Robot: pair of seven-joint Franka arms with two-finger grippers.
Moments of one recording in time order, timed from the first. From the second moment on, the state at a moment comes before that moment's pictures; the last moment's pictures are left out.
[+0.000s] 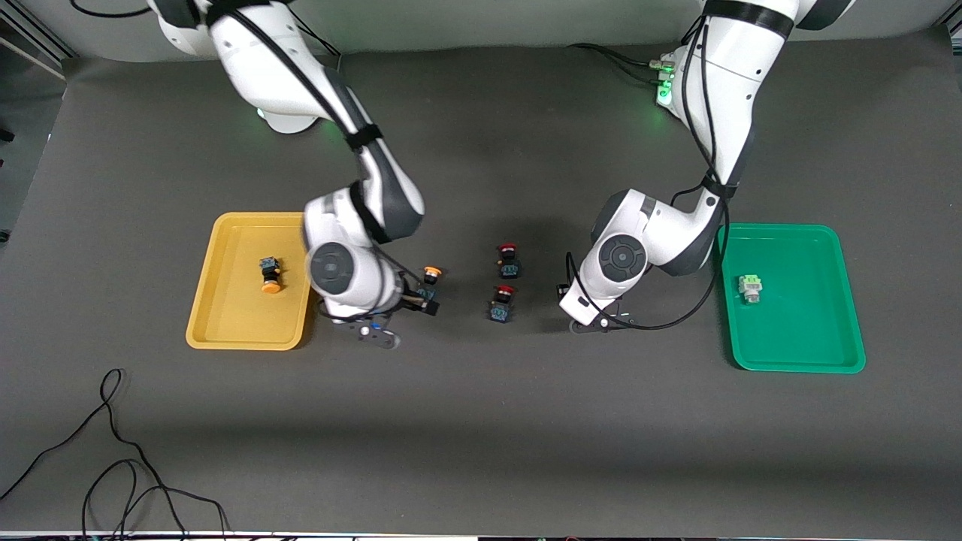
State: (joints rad) left arm -0.44 0.62 -0.08 -1.82 -0.04 2.33 -0.60; right arm 0.81 0.69 -0.33 -1.63 0.44 2.18 0.70
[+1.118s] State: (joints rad) left arm 0.00 0.24 -0.05 -1.73 0.01 1.74 -0.14; right arm 0.84 0.76 -0.33 -1.67 0.51 2.23 0.70
